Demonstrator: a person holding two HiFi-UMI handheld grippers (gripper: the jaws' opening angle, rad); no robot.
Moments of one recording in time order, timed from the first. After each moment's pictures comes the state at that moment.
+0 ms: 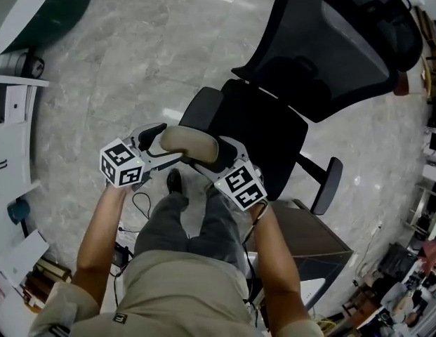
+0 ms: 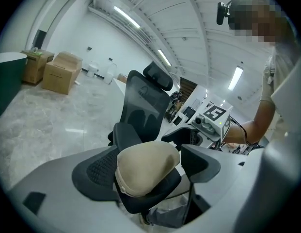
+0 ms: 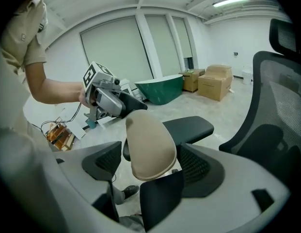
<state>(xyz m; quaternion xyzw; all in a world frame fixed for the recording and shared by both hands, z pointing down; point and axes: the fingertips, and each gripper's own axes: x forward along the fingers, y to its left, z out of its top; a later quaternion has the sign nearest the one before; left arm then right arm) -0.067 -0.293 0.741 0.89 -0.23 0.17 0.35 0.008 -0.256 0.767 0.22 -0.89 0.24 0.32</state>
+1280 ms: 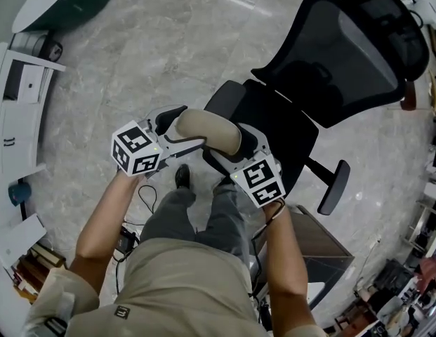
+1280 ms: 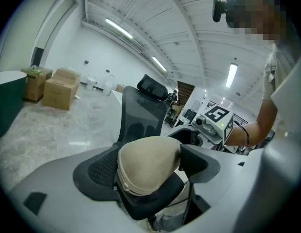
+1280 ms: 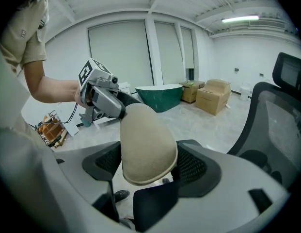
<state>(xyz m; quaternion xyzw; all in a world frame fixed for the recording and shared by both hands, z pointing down) -0.081 -0.286 0.670 0.91 -0.25 0.14 0.30 -0.017 -0.257 0.701 0.25 -0.90 0.17 0.32</state>
